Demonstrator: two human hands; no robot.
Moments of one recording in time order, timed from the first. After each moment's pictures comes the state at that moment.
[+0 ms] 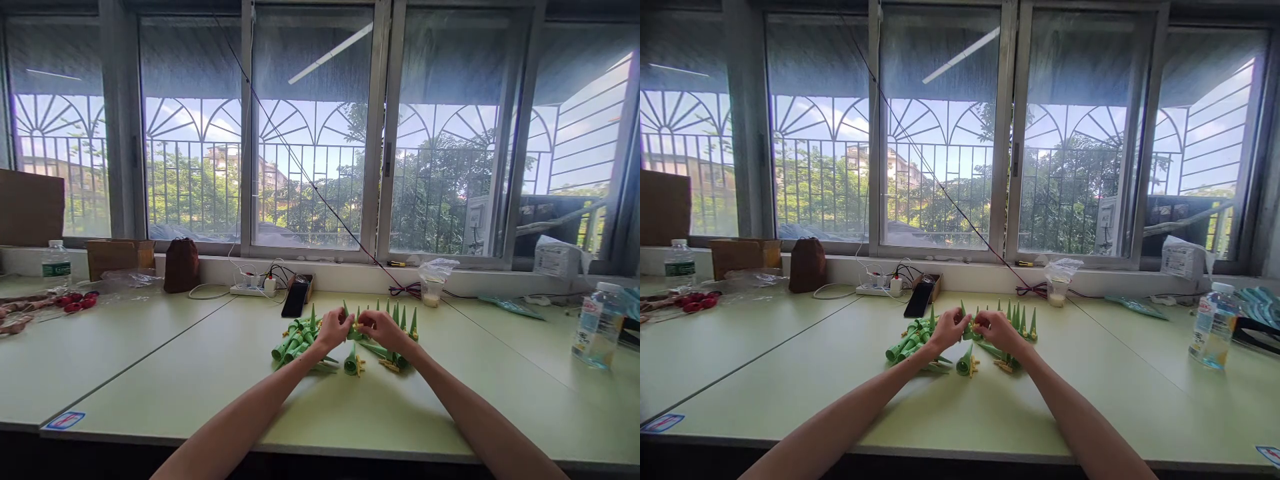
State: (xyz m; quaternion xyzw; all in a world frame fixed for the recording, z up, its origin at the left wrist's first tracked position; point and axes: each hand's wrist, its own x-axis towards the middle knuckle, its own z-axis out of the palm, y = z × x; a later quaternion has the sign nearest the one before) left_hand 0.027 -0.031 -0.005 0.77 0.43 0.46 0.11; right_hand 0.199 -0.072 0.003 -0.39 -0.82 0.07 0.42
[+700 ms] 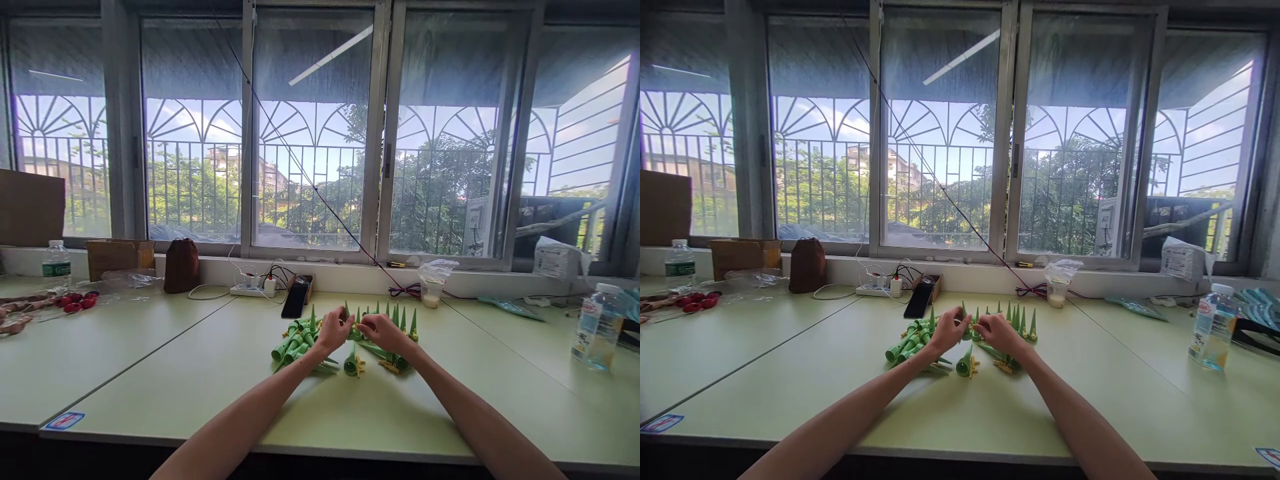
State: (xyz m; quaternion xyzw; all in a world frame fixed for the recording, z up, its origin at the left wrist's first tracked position) left_hand 0.028 -0.042 0.001 0.77 0.40 0.47 0.11; right_hand 0.201 -0.069 -0.001 -0.43 -0.83 0.03 0.36
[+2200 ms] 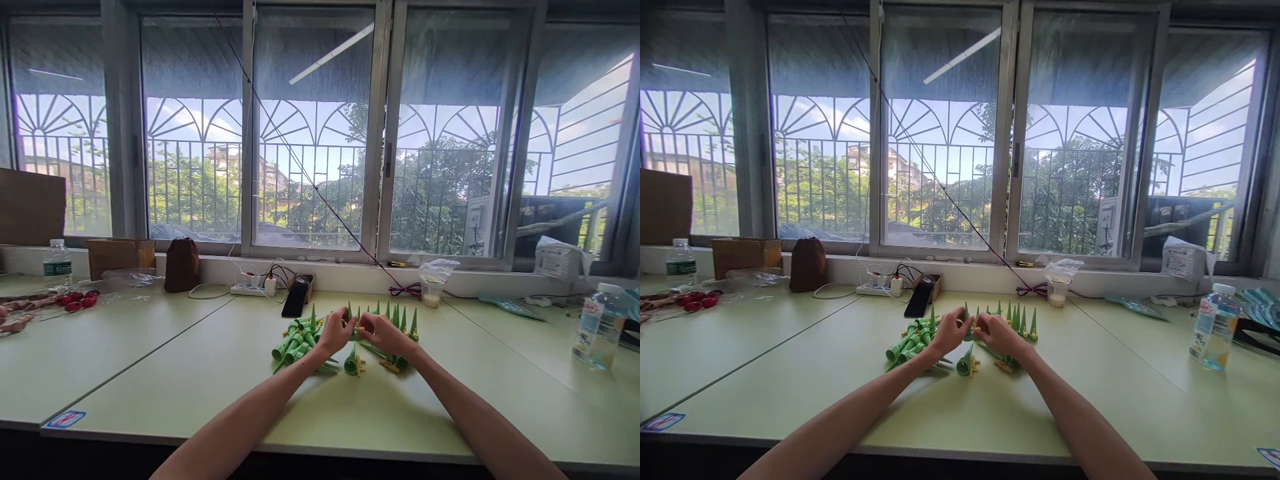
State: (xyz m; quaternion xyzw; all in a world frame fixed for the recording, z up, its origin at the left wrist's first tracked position) left_hand 0.030 -0.047 0.000 0.79 0.39 0.46 0.09; right_hand 0.201 -0.073 -0.001 -0.43 -0.83 0.03 0.35
